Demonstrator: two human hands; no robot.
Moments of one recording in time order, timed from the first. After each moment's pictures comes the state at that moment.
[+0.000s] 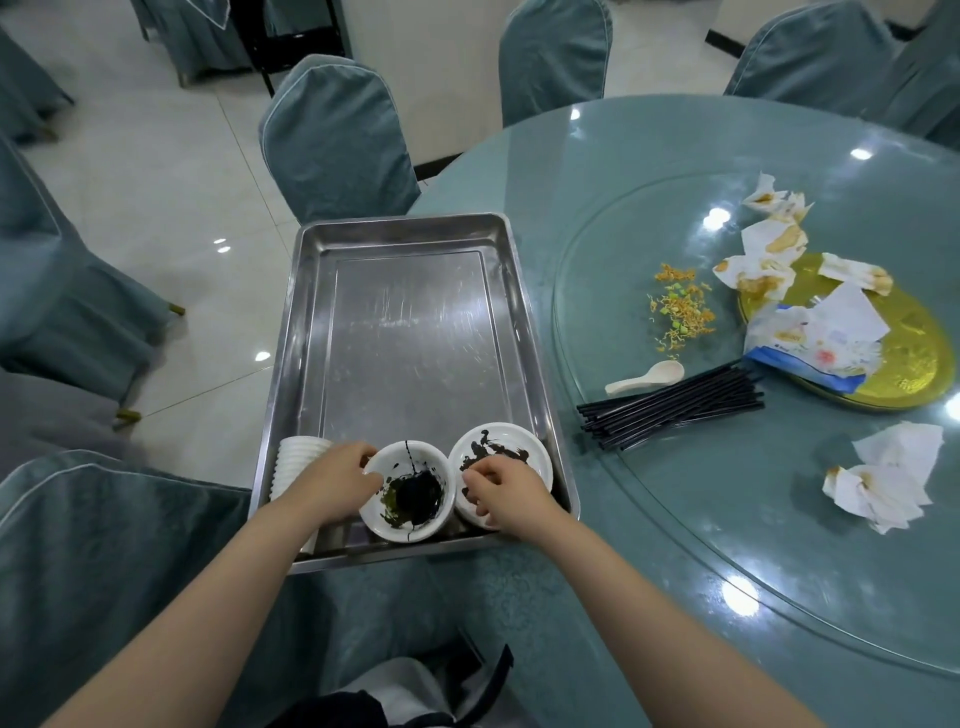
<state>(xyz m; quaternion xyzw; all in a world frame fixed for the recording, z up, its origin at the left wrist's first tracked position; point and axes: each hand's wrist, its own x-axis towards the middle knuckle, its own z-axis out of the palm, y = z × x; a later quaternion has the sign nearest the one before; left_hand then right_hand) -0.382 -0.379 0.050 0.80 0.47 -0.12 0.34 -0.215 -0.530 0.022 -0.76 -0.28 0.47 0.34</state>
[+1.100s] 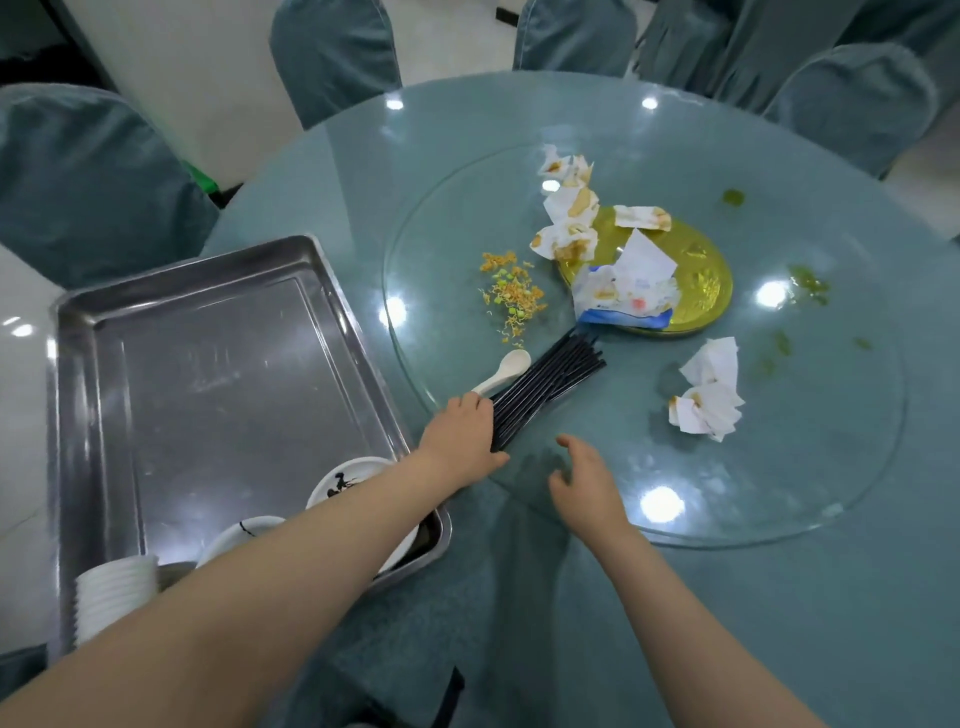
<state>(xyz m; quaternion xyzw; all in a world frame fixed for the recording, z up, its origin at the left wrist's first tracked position) -0.117 -0.509 0.028 0.98 0.11 -0.10 0.13 -0.081 -0.690 0.011 -0.93 -0.15 0.20 0.29</state>
